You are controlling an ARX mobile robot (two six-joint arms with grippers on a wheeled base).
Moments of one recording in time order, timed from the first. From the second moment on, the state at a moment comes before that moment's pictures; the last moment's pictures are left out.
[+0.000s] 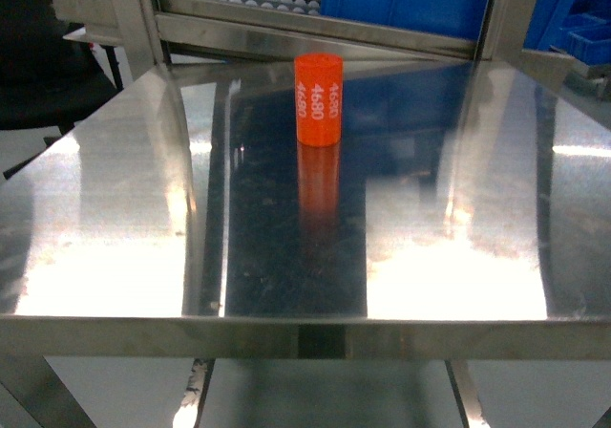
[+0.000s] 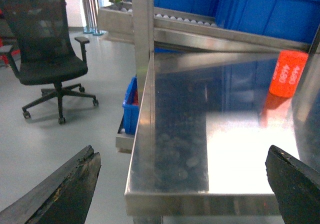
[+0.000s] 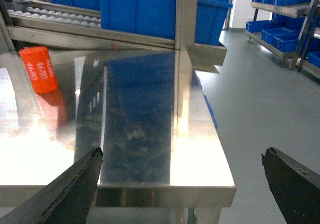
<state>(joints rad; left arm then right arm) 0.00 0.01 0.01 0.00 0.00 0.00 0.00 0.00 0.01 -0.01 0.00 0.00</state>
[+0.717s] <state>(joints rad) 0.00 0.01 0.01 0.00 0.00 0.00 0.00 0.00 0.01 -0.01 0.00 0.00</state>
